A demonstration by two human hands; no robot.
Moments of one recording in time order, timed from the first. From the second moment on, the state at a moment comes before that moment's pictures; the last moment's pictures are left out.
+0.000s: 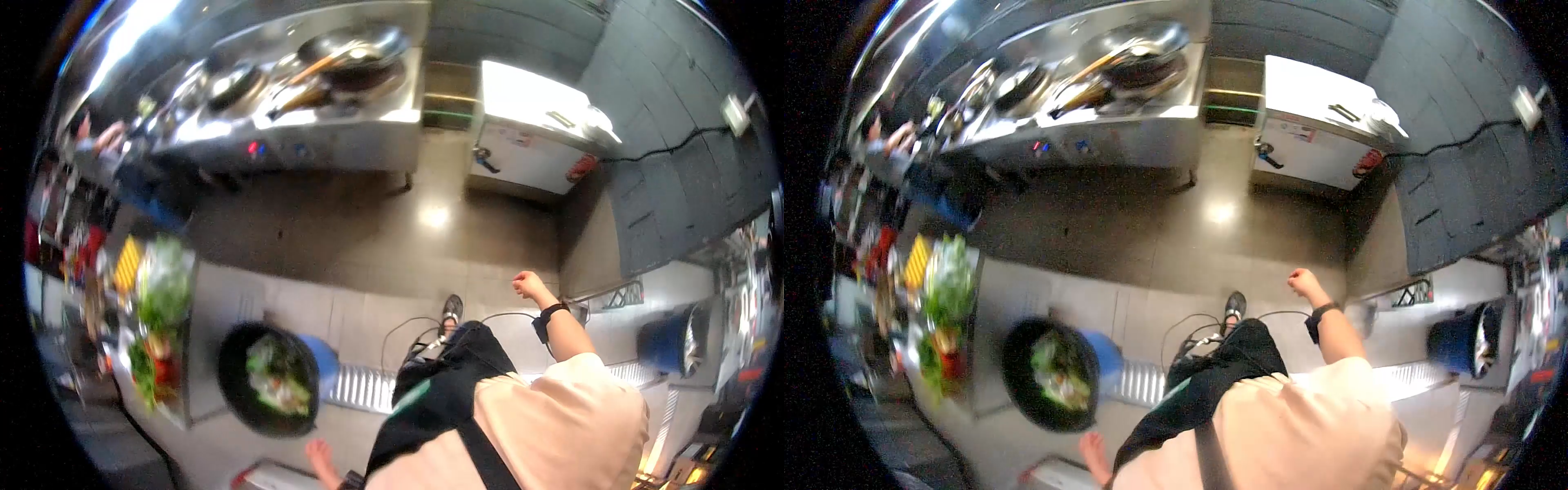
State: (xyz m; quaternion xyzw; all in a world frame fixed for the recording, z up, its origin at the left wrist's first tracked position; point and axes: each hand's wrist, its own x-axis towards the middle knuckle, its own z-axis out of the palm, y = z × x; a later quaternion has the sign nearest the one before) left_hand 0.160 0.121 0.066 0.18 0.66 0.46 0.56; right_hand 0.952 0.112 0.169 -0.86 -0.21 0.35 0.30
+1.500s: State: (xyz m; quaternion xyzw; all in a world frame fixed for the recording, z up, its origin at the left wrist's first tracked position) left_hand 1.578 0.533 0.473 0.87 0.08 -0.06 0.48; right_hand 1.706 0.313 0.389 -0.60 0.09 0.26 0.75
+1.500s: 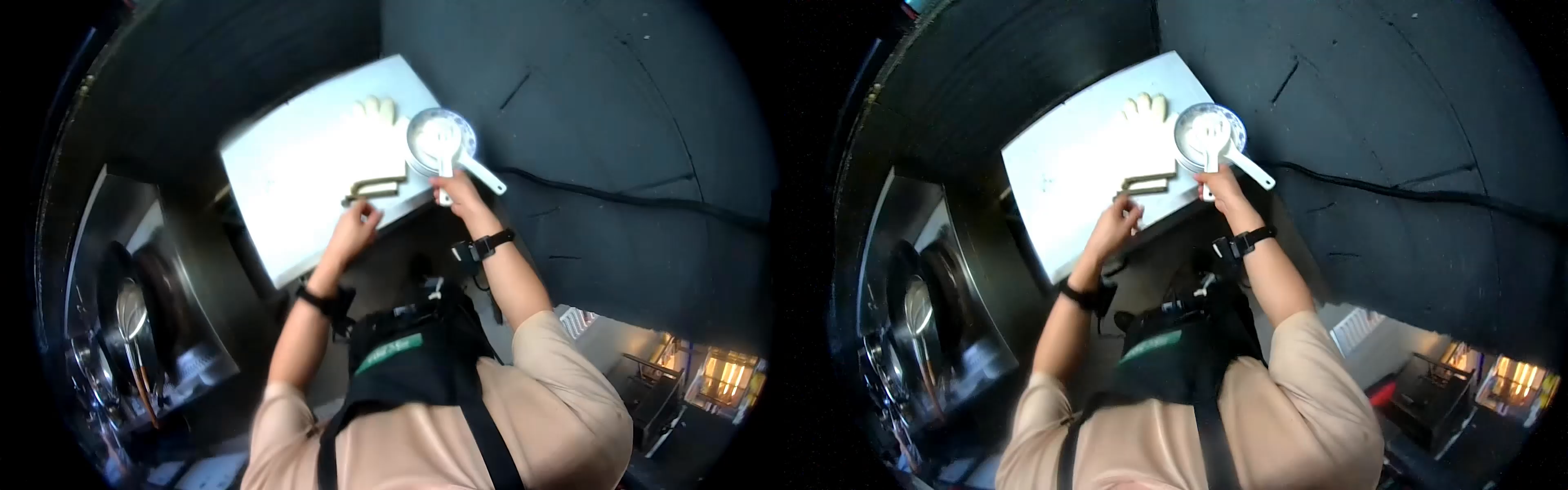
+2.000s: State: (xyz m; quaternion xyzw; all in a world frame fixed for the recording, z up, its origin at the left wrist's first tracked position) left_hand 1.725 0.493 0.380 0.91 0.29 -0.03 0.28; right_hand 1.741 0.229 0.357 -0.88 -0.18 0.16 0.42
